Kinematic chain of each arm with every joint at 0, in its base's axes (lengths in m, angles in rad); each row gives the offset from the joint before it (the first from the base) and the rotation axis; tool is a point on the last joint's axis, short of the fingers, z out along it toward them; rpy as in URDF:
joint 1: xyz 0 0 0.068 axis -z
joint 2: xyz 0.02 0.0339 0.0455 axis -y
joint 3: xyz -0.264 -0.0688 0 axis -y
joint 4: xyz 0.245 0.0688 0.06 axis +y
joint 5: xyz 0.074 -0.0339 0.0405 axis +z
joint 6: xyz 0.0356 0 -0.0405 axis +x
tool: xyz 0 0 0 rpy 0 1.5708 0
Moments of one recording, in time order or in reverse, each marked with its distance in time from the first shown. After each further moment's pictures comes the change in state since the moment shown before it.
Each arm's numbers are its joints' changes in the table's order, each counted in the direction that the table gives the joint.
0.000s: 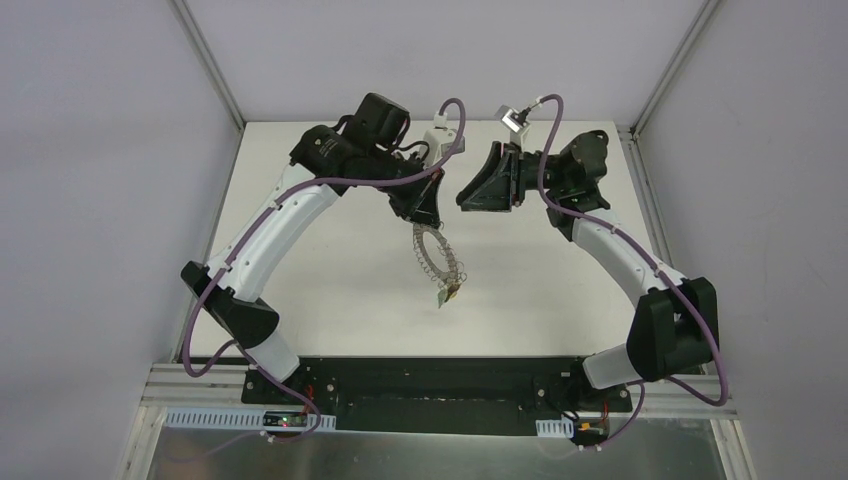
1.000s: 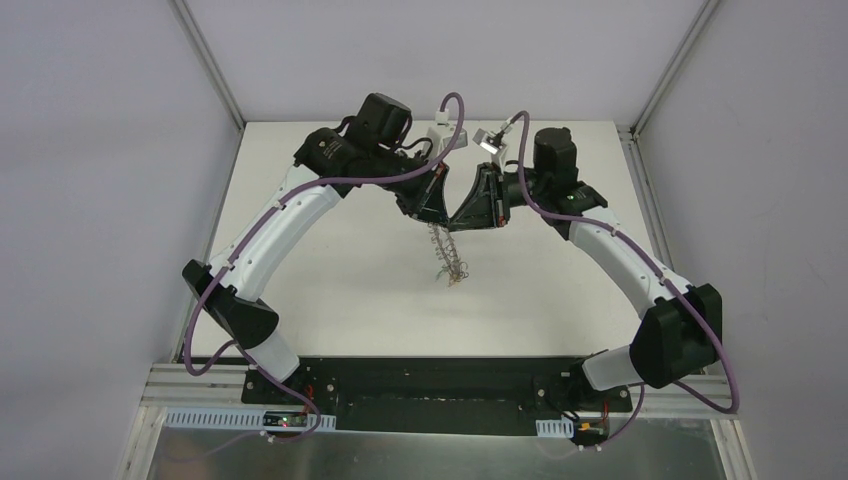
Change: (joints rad) left arm 0.003 -0.002 -0.041 -0.094 -0.055 -0.098; right arm -0.087 0.024 0.079 0.742 -0.010 -0.639
